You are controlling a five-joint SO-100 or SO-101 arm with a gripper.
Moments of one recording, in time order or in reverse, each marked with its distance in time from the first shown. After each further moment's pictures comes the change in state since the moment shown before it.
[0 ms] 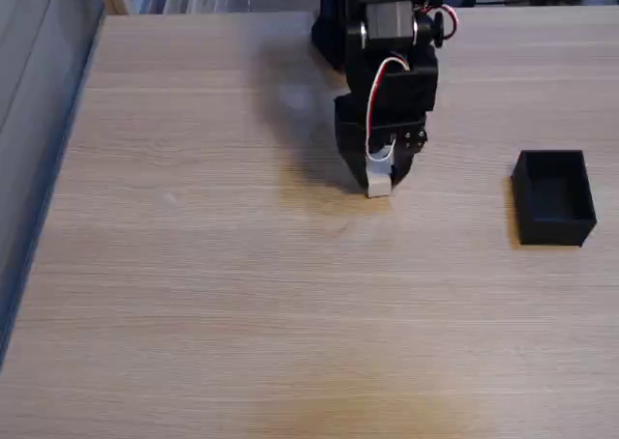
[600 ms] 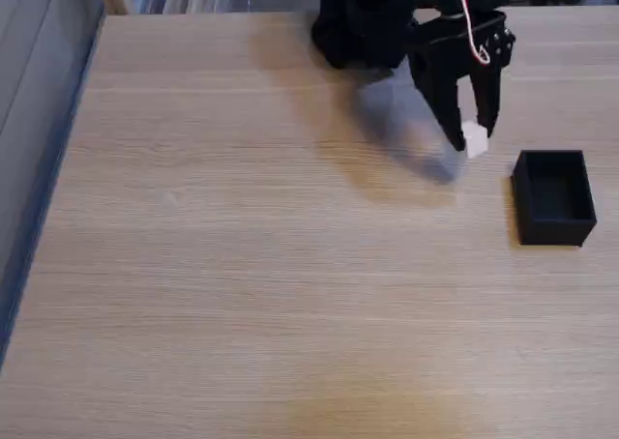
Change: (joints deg) arm -23.7 27.2 4.1 0.2 -2.5
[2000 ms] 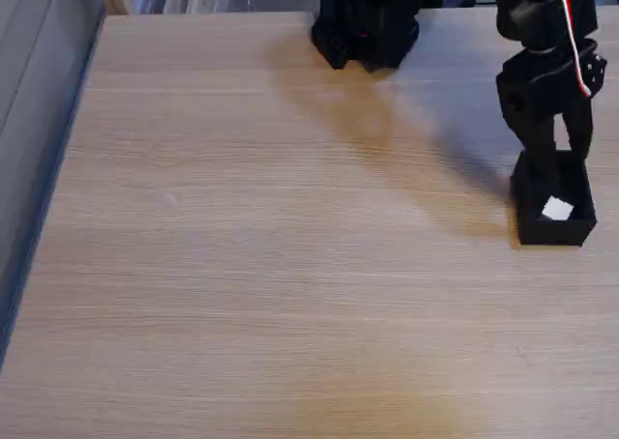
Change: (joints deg) arm -8.7 -27.2 -19.3 -9.1 1.6
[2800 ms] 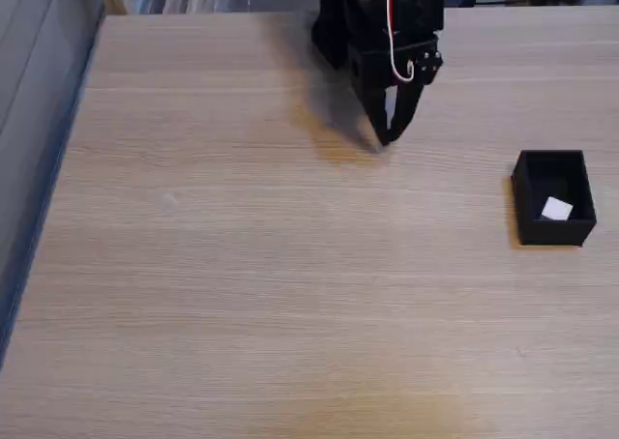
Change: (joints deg) arm 24.2 52.7 49.5 14.6 -3.8
